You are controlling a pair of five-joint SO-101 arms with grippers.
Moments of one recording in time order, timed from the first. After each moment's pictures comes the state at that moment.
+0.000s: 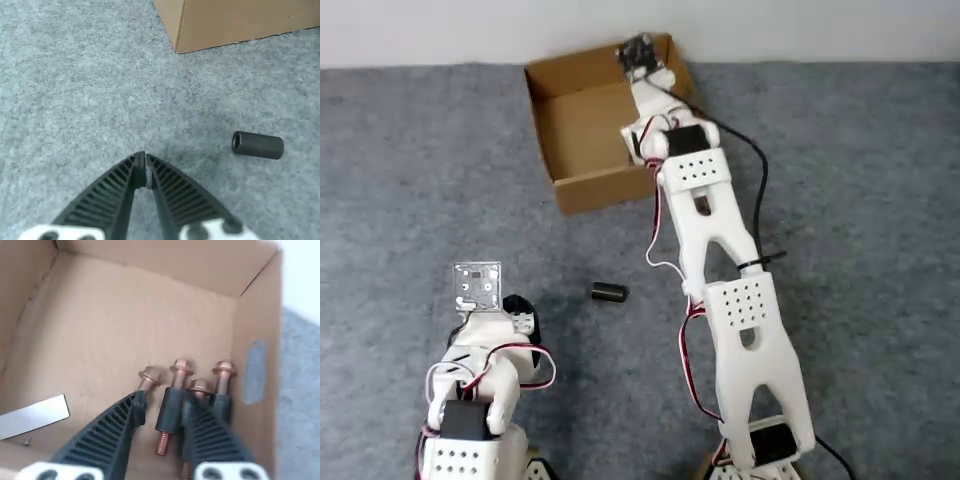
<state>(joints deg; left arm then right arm) -1.1 -96.0 97.1 53.8 12.6 -18.7 64.4 -77.3 64.4 13.1</state>
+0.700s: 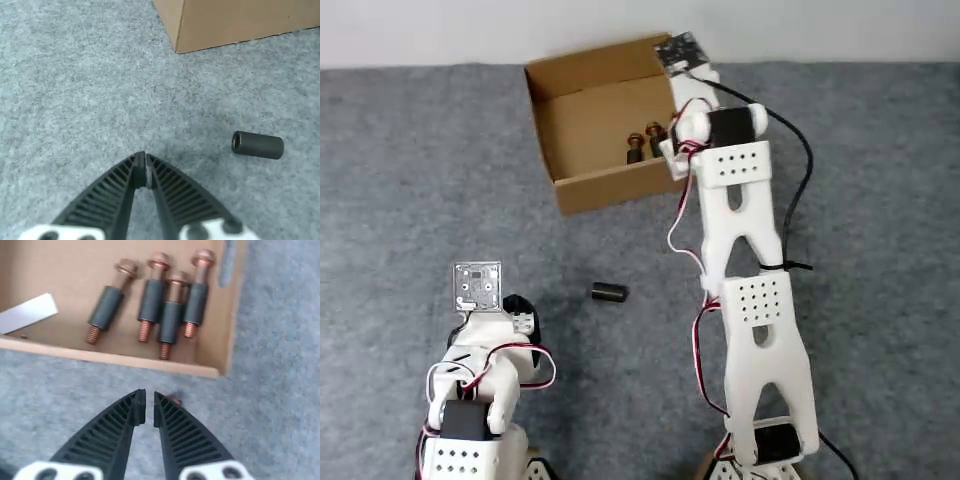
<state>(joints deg) -1.1 -96.0 97.1 53.8 12.6 -12.2 64.3 -94.1 100.5 13.2</state>
